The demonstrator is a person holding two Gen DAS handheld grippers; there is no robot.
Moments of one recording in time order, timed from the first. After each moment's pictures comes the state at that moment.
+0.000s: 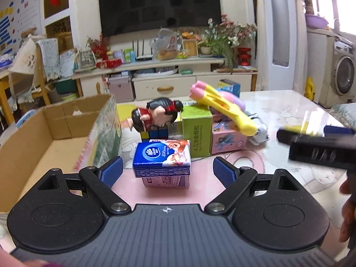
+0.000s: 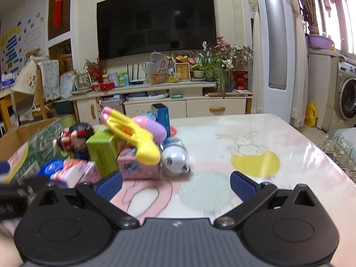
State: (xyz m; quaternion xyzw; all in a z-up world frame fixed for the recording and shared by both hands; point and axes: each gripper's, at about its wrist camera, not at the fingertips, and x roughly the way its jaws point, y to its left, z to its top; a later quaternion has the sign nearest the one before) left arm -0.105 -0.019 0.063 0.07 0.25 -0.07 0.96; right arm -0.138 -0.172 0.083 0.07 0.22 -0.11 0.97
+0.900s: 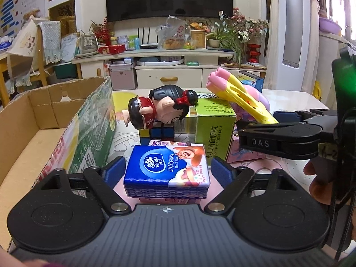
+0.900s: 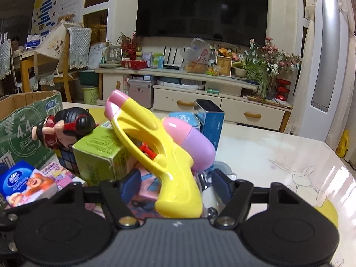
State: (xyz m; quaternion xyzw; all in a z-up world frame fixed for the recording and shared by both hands) left arm -0.040 -0.021 0.047 0.04 0.28 -0.07 0.96; right arm -0.023 -0.154 0.056 -0.02 0.26 -0.03 0.97
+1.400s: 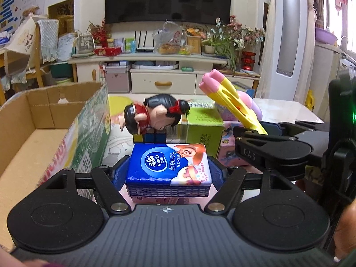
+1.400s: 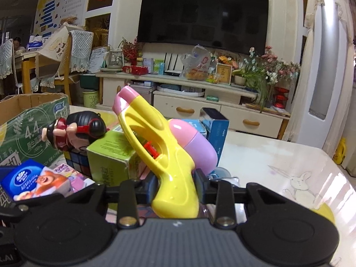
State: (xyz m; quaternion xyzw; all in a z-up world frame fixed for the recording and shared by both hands) left arm -0.053 -0.017 0.059 0.02 0.27 -0.08 0.96; right arm -0.036 -0.140 0.065 -0.04 0.23 -0.04 0.97
